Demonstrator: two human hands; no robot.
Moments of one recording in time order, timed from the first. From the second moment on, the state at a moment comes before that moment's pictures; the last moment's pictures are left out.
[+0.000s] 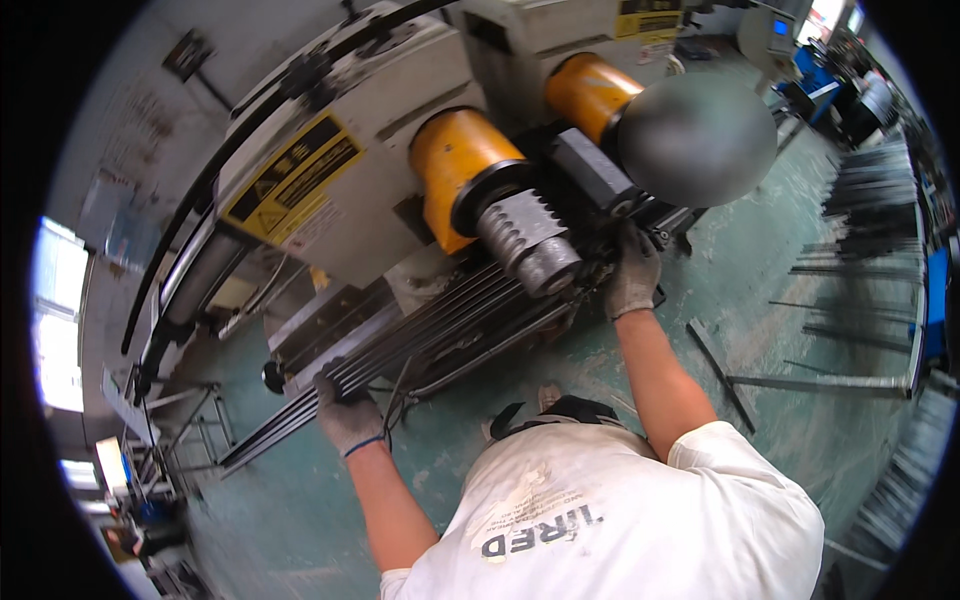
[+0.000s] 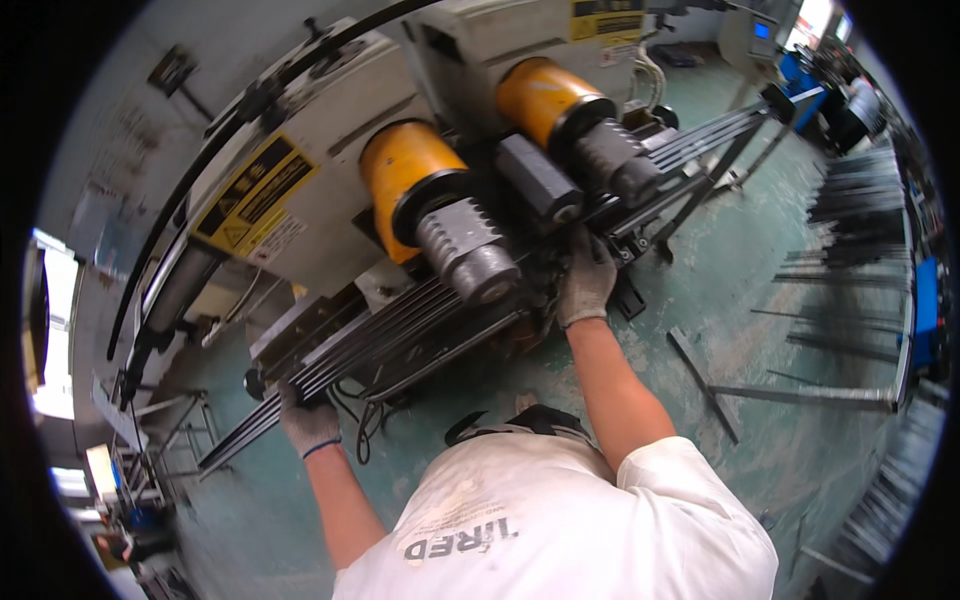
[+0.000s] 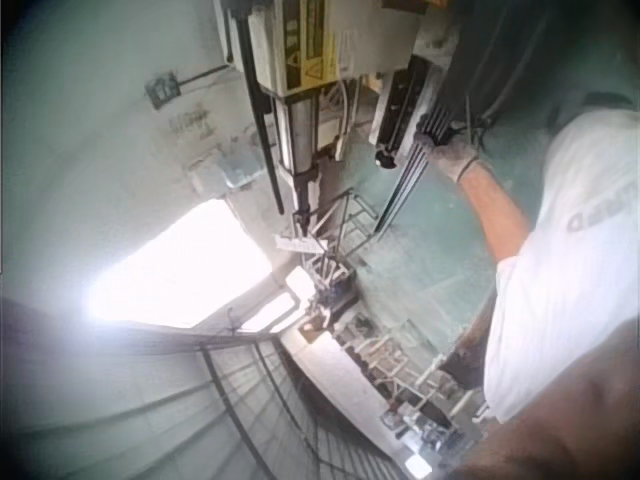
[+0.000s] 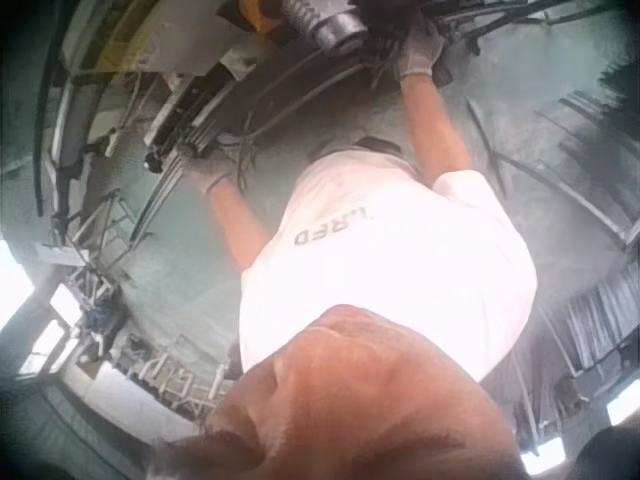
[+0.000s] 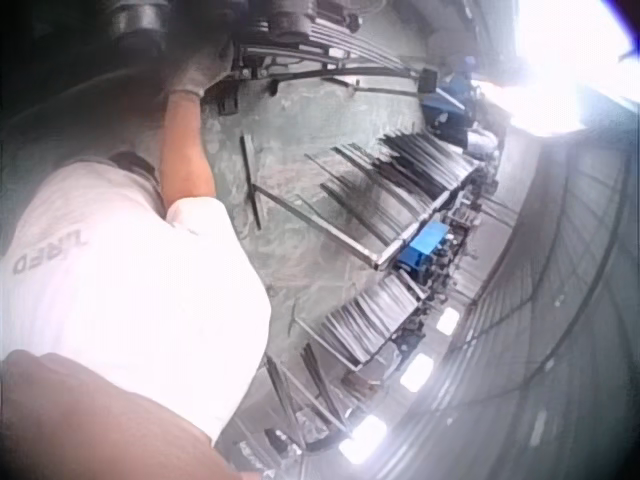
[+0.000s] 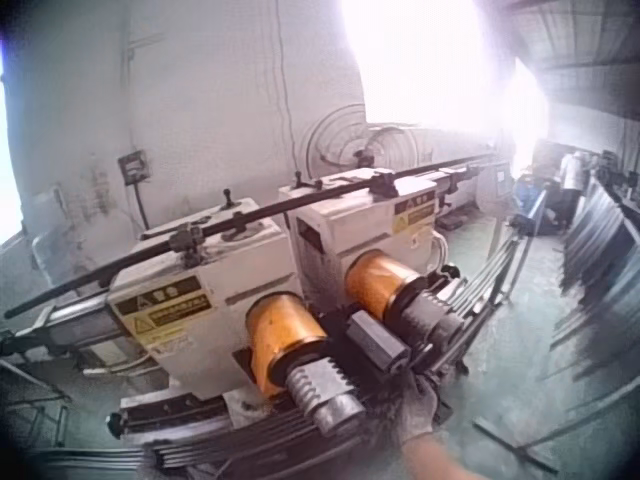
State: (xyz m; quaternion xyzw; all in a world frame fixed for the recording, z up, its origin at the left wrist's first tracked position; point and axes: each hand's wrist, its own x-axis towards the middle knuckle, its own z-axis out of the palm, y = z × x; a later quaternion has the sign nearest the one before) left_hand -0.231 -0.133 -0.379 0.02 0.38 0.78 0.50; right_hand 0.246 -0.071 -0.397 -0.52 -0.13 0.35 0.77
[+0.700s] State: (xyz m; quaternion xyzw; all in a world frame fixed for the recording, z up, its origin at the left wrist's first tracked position) left_hand -0.557 -0.243 -0.384 0.03 0.29 0.84 0.46; right_hand 0.242 -0.216 -0.561 -0.75 -0.15 0.34 0.55
